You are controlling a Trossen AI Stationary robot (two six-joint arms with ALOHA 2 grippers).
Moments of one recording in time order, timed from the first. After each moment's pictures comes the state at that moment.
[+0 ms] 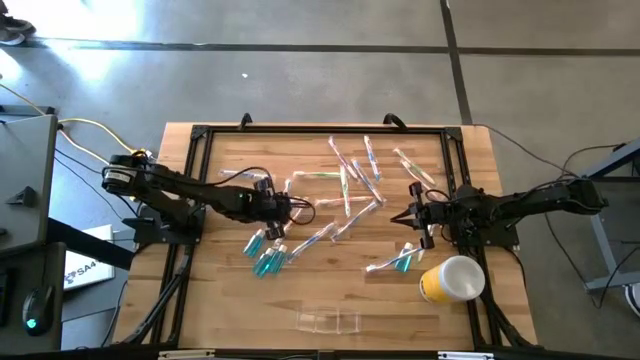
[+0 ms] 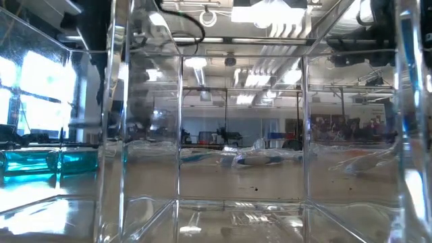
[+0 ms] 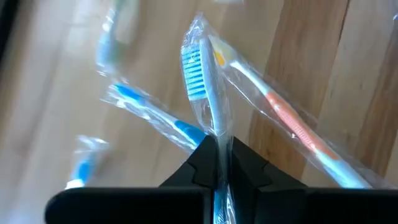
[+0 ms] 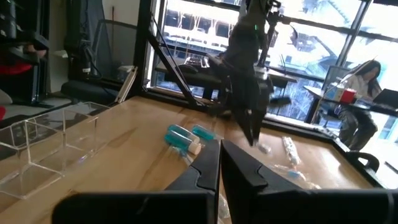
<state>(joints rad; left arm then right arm) -0.10 1.45 0.85 -0.50 -0.46 -0.22 0.02 0.58 0.01 0.62 -0.16 -0.18</state>
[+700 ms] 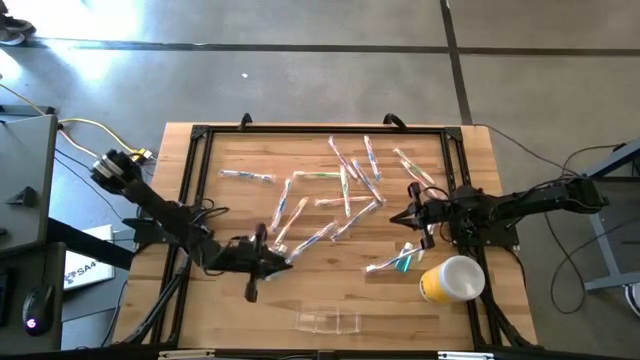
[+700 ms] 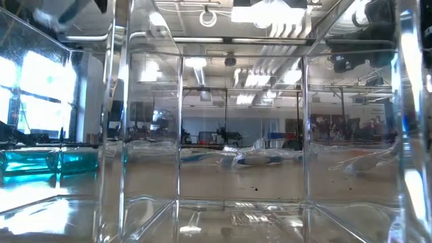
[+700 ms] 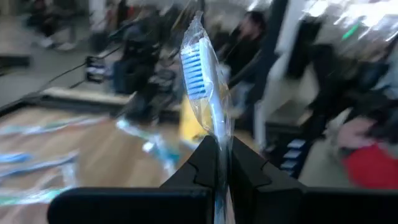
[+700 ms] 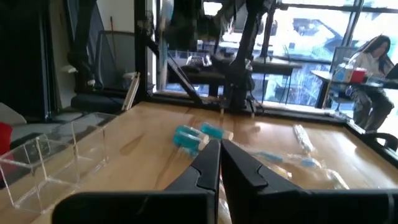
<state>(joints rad) -0.67 1.33 0.54 0.92 -0.60 -0.12 0.02 0.62 0.01 0.66 -0.16 -0.07</state>
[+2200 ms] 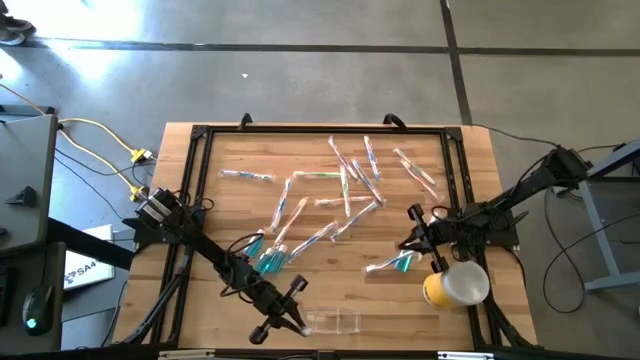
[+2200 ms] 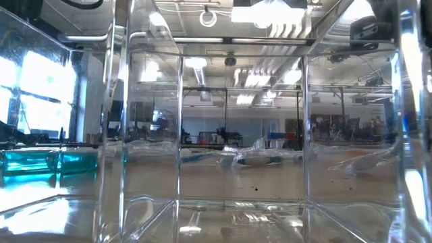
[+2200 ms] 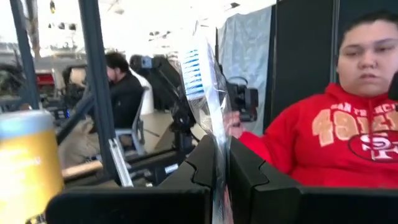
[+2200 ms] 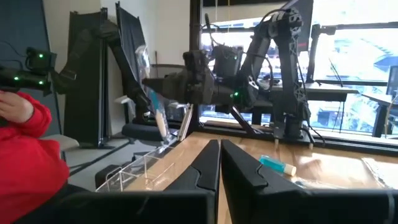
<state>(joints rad) -0.64 1.87 0.82 1.36 0.02 0.06 0.46 0.80 0.01 0.94 0.10 -0.03</state>
